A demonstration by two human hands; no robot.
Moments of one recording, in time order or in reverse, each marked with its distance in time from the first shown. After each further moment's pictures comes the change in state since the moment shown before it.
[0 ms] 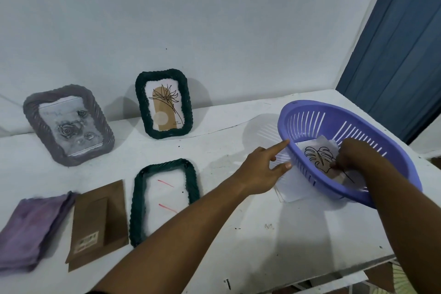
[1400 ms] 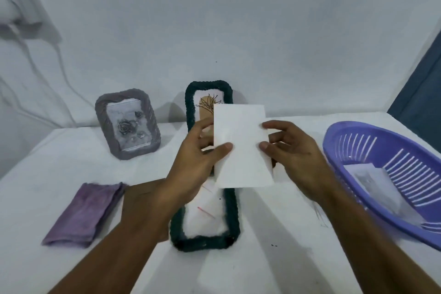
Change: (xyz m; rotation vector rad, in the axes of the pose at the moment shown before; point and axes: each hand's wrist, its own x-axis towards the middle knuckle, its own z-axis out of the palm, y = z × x) left_hand -0.106 -0.035 -0.134 -0.666 0.592 -0.049; right_hand -0.141 -0.160 -0.008 1.380 -0.164 -0.869
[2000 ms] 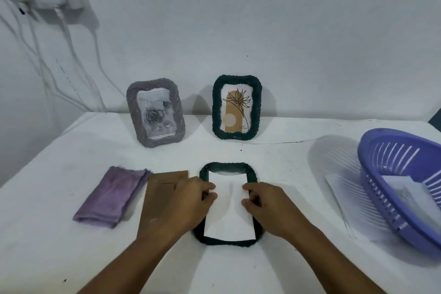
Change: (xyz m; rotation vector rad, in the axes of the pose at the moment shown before) left_hand -0.046 -0.049 -0.061 1.256 0.018 0.105; right_hand -0.026 0.079 0.071 -0.784 -0.345 0.087
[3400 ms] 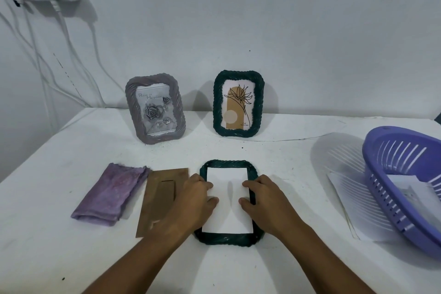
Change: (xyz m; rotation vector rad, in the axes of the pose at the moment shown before) left_hand 0.016 -0.019 0.043 -0.016 -0.089 -0.105; right_hand 0.010 -0.002 0.014 -0.189 0.005 0.069
